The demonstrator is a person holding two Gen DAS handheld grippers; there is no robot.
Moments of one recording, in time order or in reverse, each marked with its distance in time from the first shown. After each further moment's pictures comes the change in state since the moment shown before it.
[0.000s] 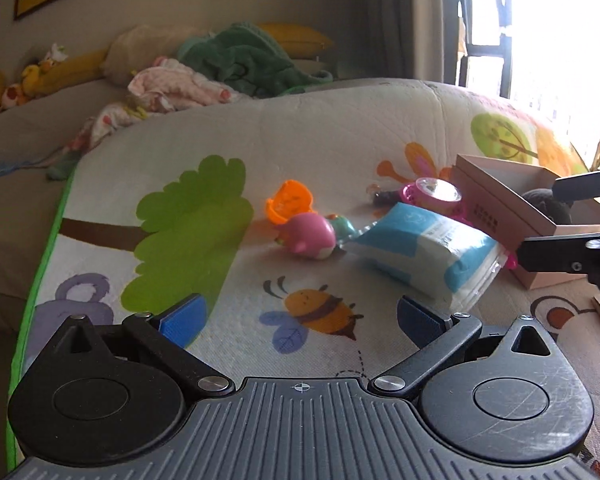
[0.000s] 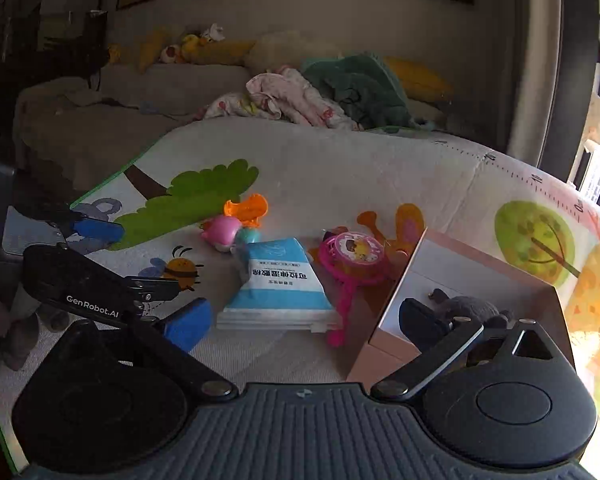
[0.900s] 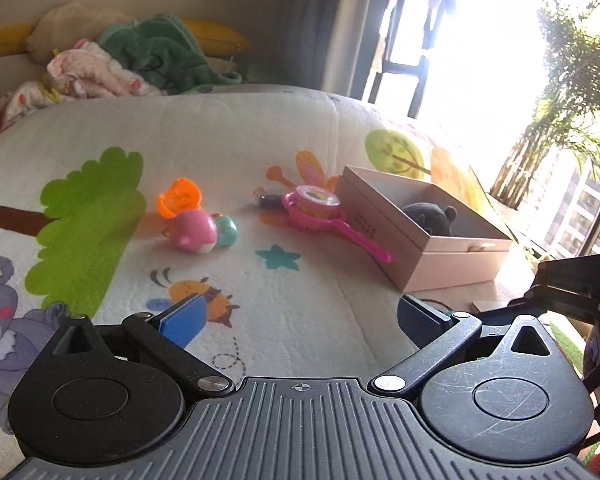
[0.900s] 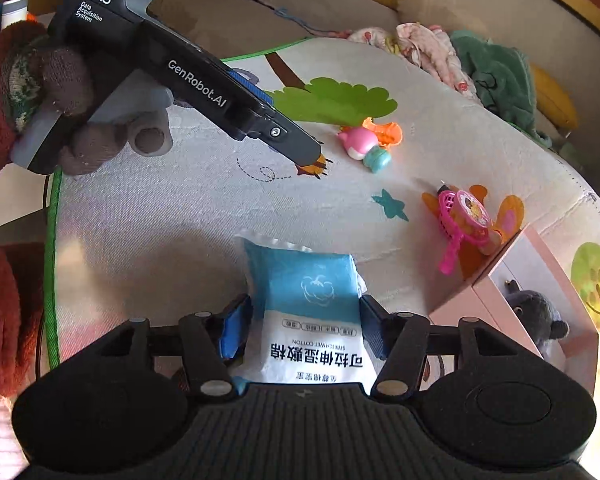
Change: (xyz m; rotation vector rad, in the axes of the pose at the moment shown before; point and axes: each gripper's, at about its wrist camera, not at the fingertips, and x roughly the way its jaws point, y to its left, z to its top) left arm -0.022 -0.025 -0.002 -0.025 0.019 -0.373; right arm -0.048 0.040 -0.059 -0.362 0.180 0.170
